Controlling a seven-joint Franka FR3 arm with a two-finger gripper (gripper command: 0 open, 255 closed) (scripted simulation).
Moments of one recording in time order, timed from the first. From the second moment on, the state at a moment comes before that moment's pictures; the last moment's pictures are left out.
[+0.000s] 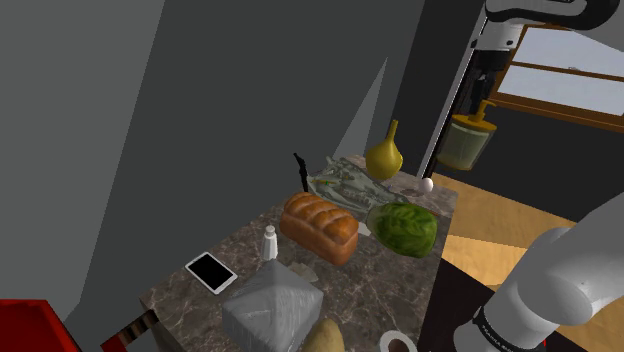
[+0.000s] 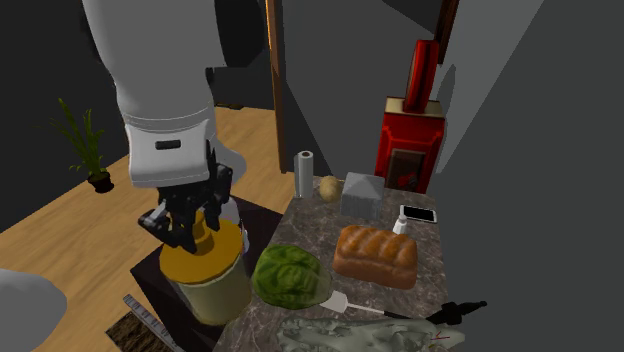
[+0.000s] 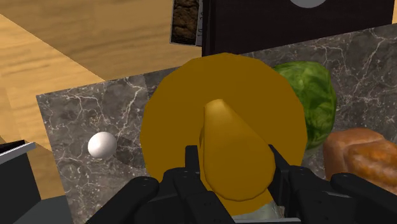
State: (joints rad) arm -0.06 -0.26 -0.52 -1.63 -0.19 1.31 -0.62
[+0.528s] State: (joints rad) arm -0.07 -0.26 -0.54 -1.72 -0.19 1.40 -0.63
